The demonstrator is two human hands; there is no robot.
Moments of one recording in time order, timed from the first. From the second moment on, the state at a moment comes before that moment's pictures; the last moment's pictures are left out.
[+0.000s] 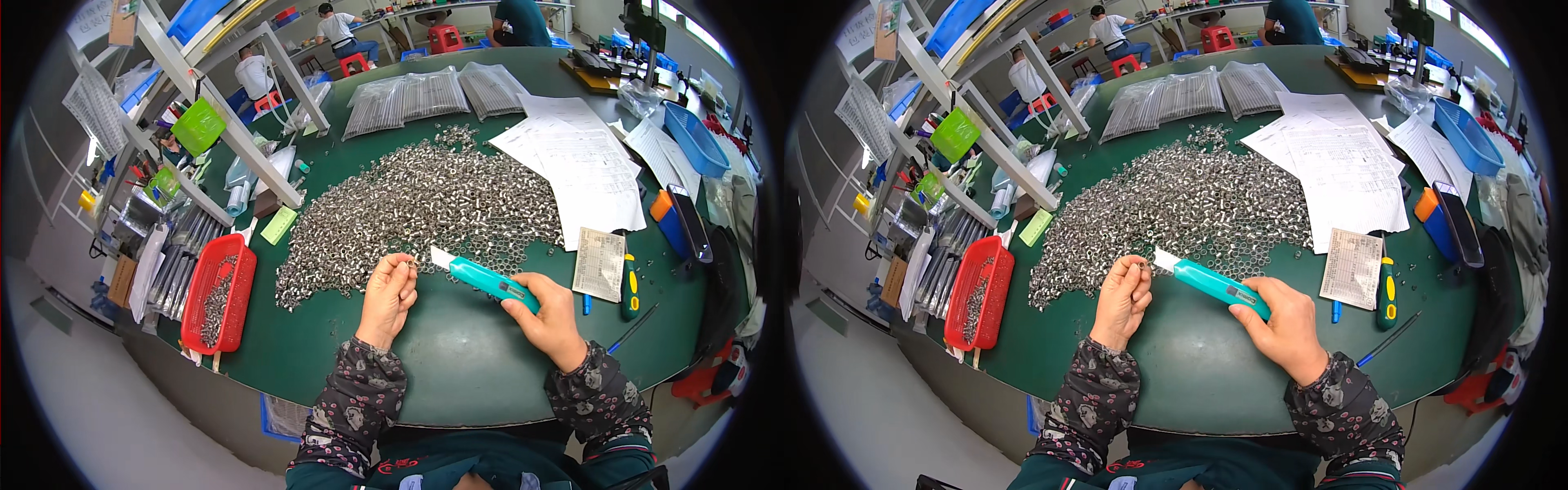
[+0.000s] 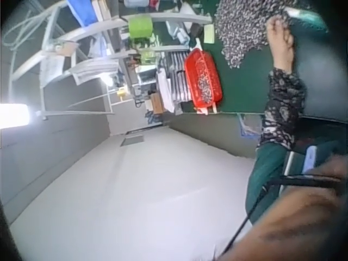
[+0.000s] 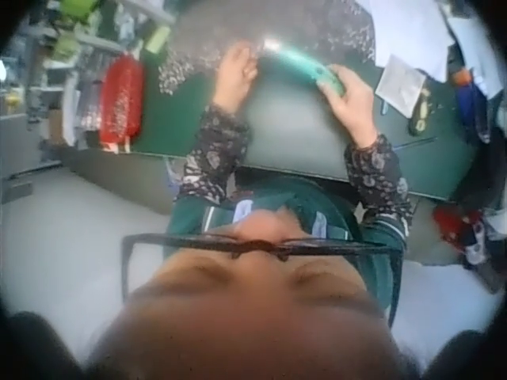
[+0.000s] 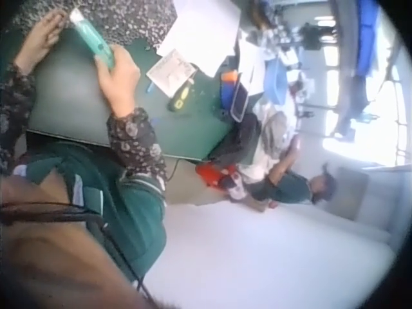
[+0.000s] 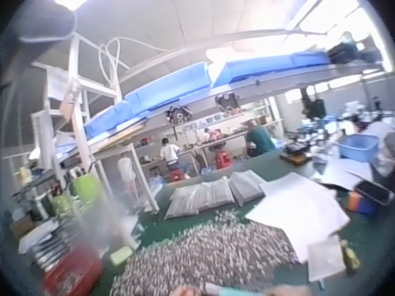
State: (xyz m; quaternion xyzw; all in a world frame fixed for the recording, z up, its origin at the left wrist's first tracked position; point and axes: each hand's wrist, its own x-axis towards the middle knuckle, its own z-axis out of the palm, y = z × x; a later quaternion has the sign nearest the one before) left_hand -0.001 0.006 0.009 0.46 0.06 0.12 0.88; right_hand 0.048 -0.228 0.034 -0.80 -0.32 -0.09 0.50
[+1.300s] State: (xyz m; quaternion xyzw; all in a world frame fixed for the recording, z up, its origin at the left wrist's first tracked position) left_hand 0.002 -0.003 0.015 0.51 0.09 0.15 0.84; right_hand 0.047 -0.231 0.033 -0.84 -0.28 0.06 0.47
